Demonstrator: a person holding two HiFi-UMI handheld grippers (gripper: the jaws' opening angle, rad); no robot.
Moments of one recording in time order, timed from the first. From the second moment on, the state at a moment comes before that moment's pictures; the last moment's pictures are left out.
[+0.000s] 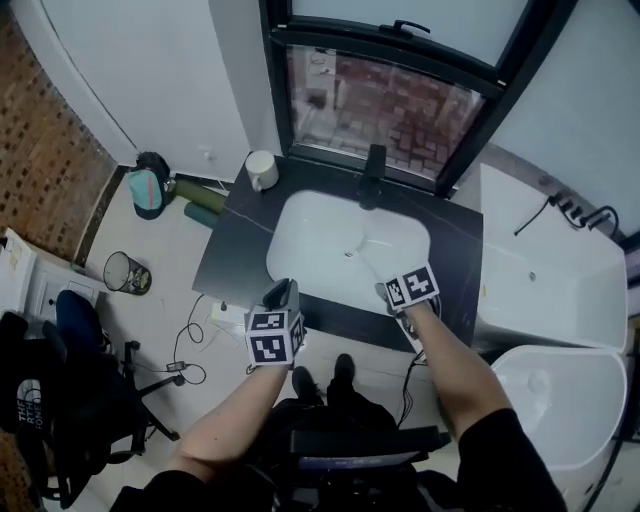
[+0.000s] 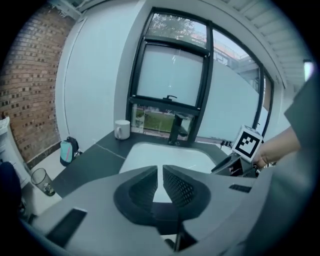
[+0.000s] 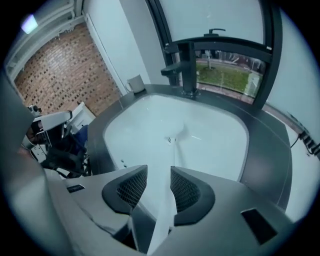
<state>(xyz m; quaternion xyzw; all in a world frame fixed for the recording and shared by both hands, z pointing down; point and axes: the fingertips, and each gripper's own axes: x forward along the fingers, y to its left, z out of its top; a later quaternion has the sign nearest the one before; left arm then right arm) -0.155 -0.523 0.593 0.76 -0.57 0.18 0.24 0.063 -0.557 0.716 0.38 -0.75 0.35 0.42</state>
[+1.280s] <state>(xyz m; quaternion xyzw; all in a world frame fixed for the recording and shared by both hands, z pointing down) -0.163 -0.545 0.620 0.74 -0.59 0.13 0.30 0.065 -0.572 0.798 0.36 -0.67 0.42 0.49</state>
